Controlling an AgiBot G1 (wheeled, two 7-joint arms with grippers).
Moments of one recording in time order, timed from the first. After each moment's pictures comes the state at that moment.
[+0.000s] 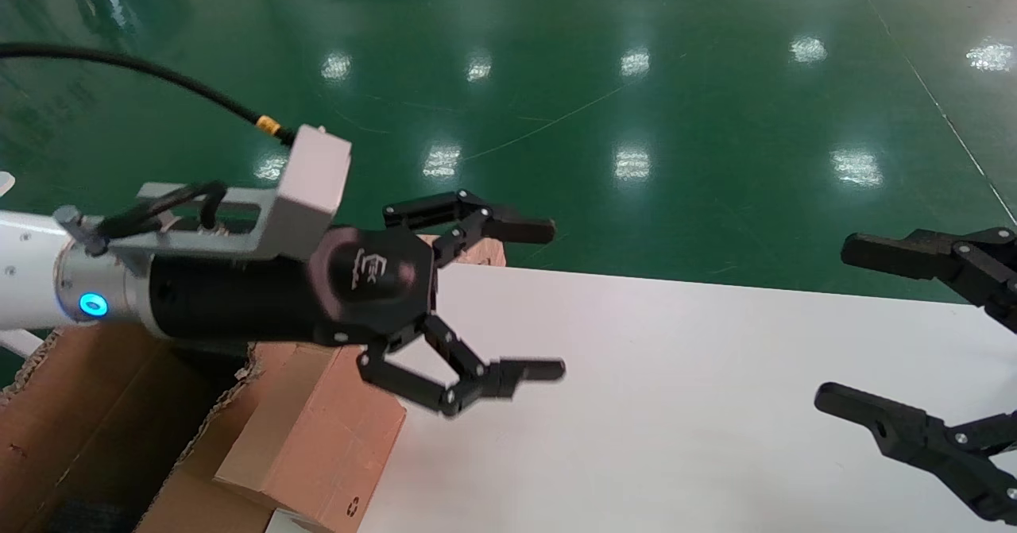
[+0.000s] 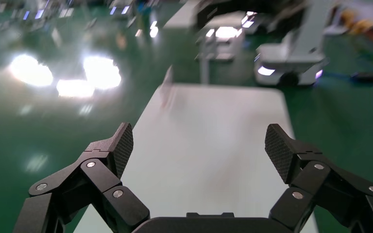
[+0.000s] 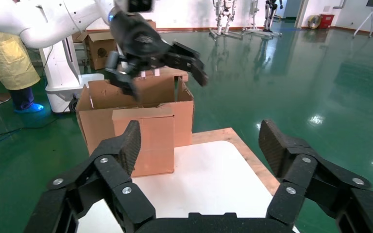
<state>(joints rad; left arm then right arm) -1.18 0.57 0.34 -1.28 0.92 1.45 -0.29 1.08 -0.57 -0.36 1.24 -0.66 -1.44 0.13</state>
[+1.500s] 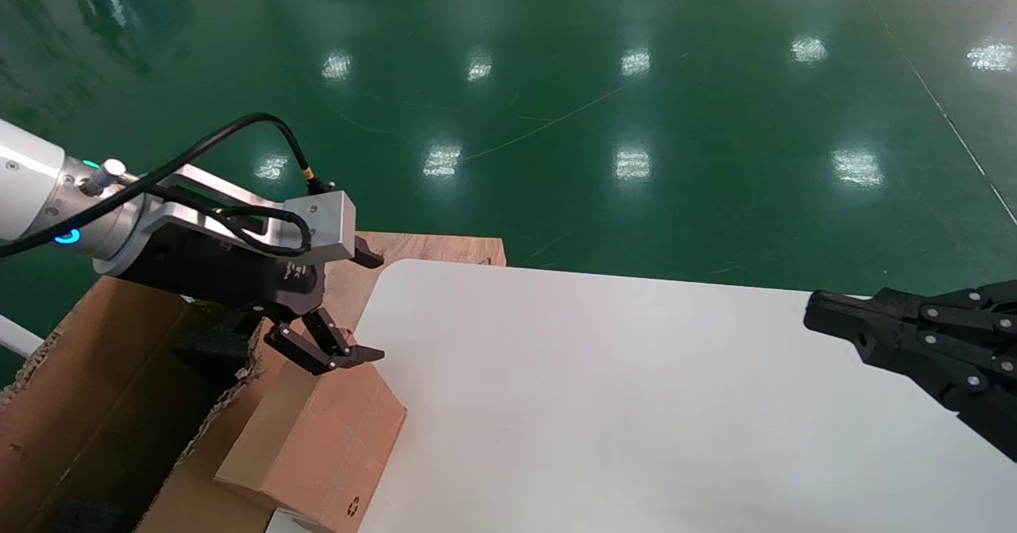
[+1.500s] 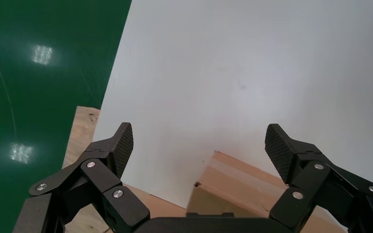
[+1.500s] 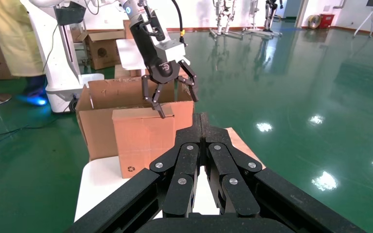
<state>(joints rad) -1.77 0.50 0.90 -1.34 1.50 1.57 -0.52 1.08 -0.57 -0.36 1.24 -0.66 -1.44 0.13</state>
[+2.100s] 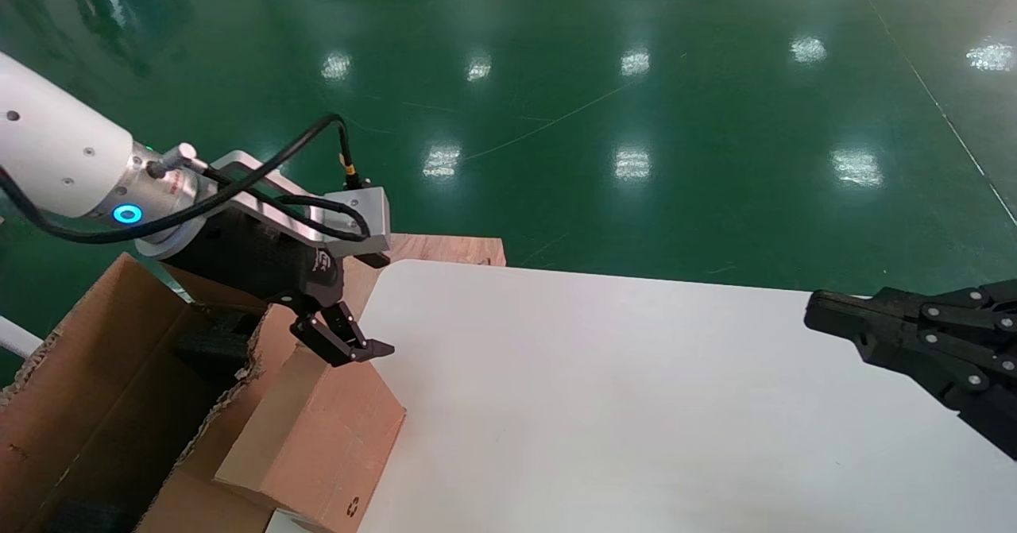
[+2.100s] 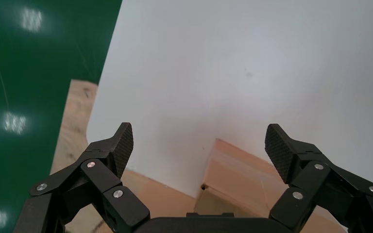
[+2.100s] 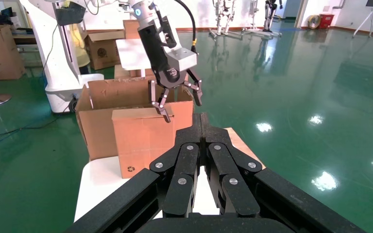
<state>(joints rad) -1.90 0.60 1.09 -1.35 1.60 1.58 -0.72 1.08 -0.57 -0.36 1.24 -0.66 -1.44 0.13</state>
